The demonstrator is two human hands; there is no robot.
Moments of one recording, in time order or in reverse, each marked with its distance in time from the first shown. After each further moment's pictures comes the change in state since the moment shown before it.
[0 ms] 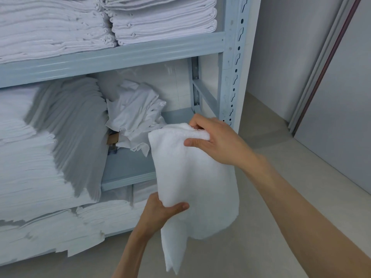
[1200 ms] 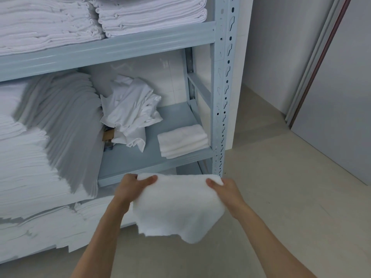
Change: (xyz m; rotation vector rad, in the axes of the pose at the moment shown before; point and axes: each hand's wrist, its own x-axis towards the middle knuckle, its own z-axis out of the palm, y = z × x) left_hand 0.049 0.004 -0.047 0.298 0.234 -0.348; right_hand -0.141 0.100 0.115 0.757 0.227 1.055
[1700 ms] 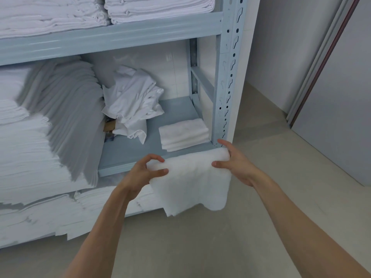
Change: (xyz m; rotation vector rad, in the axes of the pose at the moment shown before) left_hand -0.013 0.007 0.009 -0.202 -0.257 0.170; right_hand 0.016 -0.066 -0.033 -0.135 -0.240 -0.163
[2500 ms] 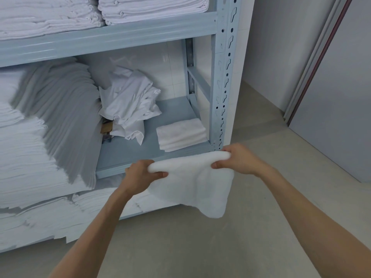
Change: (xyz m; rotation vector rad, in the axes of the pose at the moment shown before) left_hand -0.001 0.009 0.009 0.676 0.156 0.125; right_hand -0.009 -0.028 -0.018 -0.737 0.025 -0.091
